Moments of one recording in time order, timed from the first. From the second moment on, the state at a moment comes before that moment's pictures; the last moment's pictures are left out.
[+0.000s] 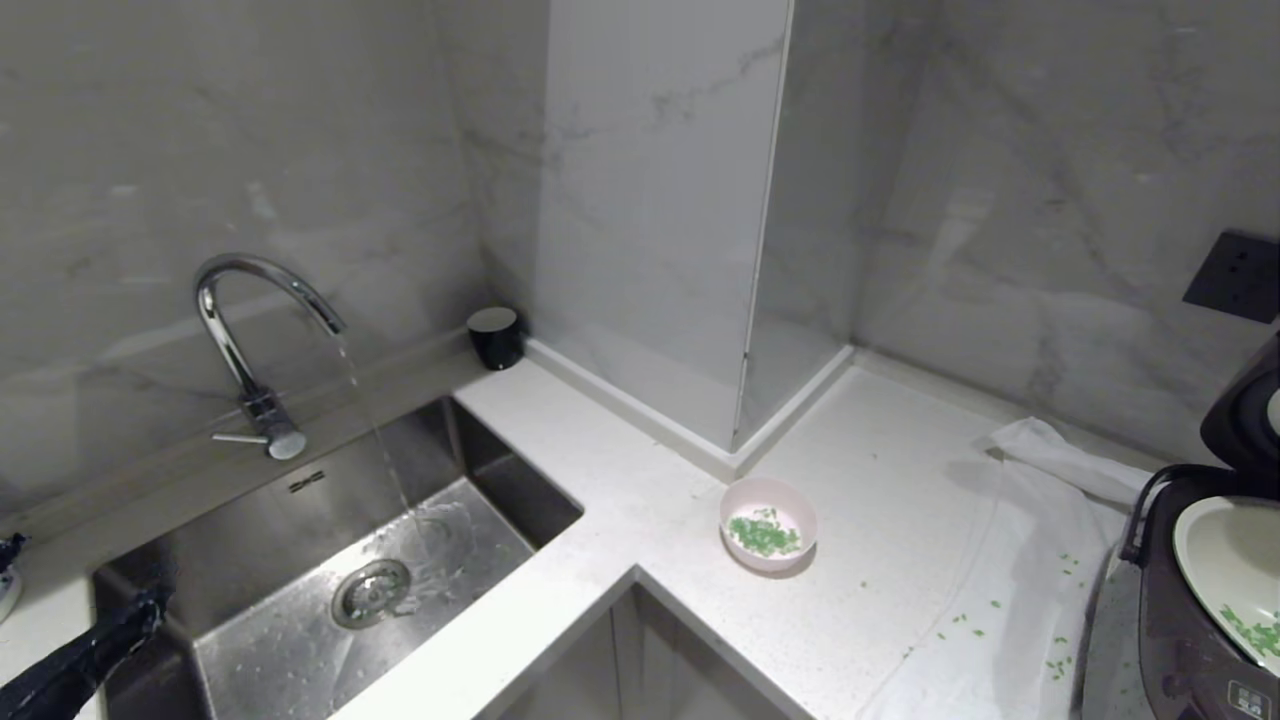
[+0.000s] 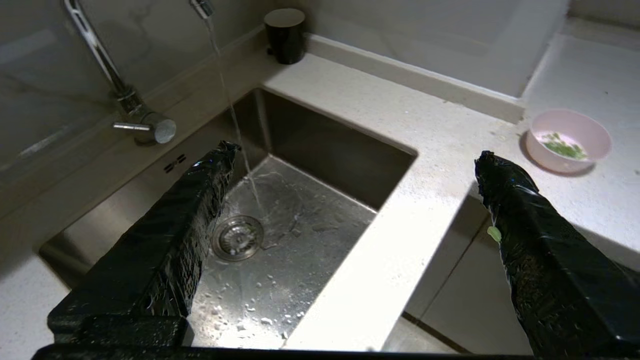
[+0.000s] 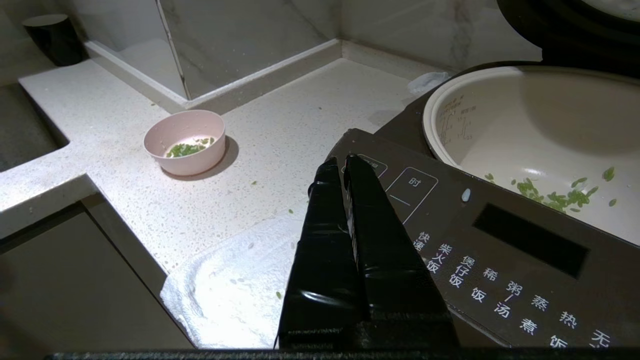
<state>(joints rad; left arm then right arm) -0.03 0.55 -0.39 -0.07 -0.16 0.08 0.00 0.00 0.00 0.00 0.00 0.01</state>
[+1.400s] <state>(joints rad) -0.43 1.84 -1.45 -0.21 -0.15 -0.11 0.00 0.00 0.00 0.00 0.00 0.01</state>
